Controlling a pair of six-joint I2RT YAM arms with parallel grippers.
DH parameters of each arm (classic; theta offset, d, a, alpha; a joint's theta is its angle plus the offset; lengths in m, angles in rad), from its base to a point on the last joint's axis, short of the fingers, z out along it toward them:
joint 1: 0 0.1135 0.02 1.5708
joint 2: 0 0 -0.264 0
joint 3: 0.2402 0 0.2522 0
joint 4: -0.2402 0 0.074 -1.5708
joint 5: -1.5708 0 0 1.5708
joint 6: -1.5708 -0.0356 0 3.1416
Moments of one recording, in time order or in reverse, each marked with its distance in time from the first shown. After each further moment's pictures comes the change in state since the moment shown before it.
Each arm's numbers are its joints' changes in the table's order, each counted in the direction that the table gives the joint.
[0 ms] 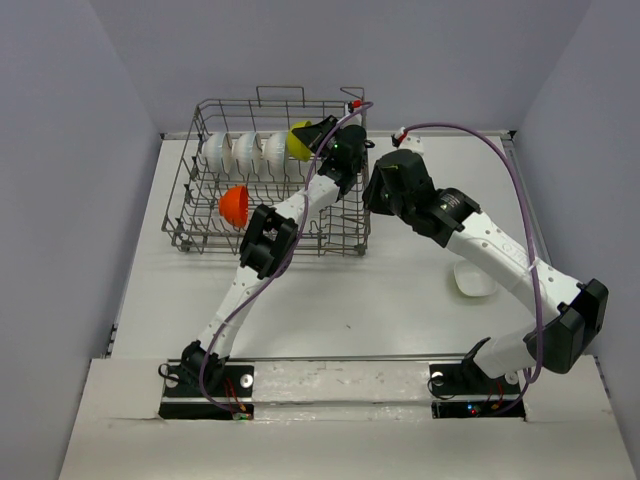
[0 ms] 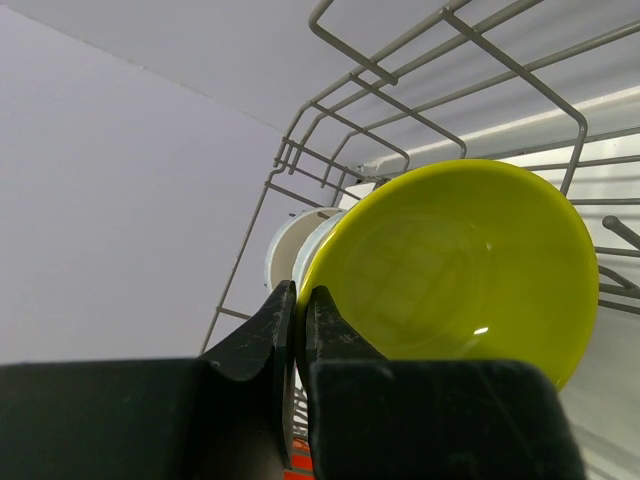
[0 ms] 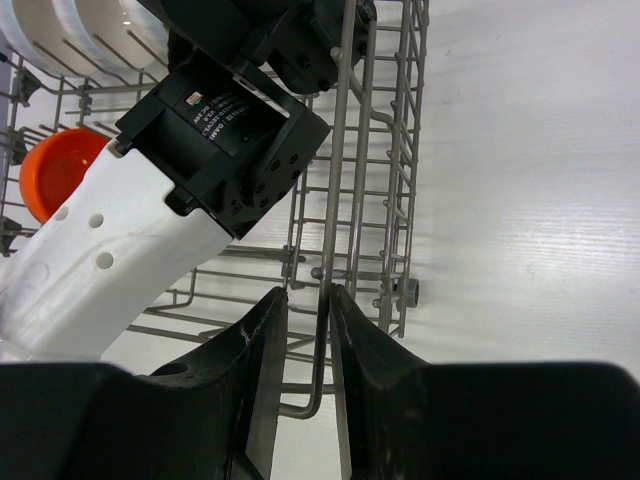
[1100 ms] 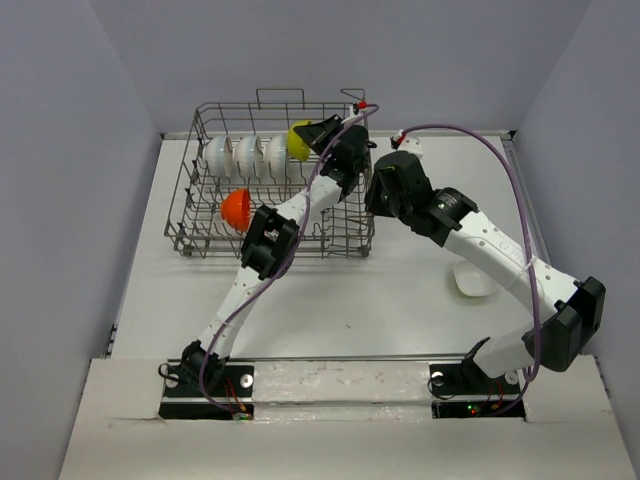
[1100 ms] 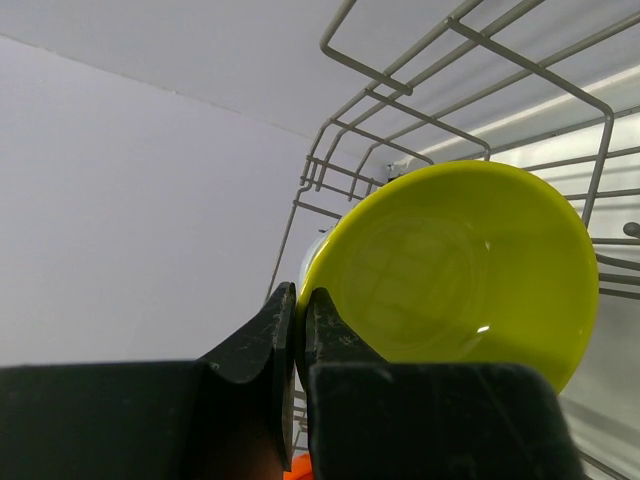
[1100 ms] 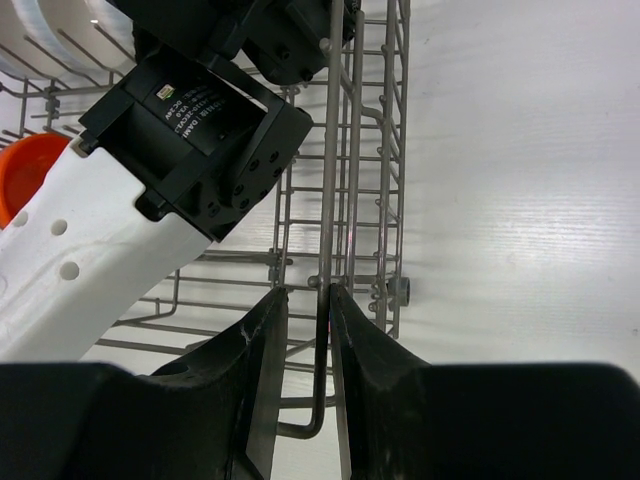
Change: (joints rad) left arm -0.013 0.000 0.011 0.035 0.008 -0.171; right arm 0.001 -0.013 0.000 -0.027 -0.014 0.000
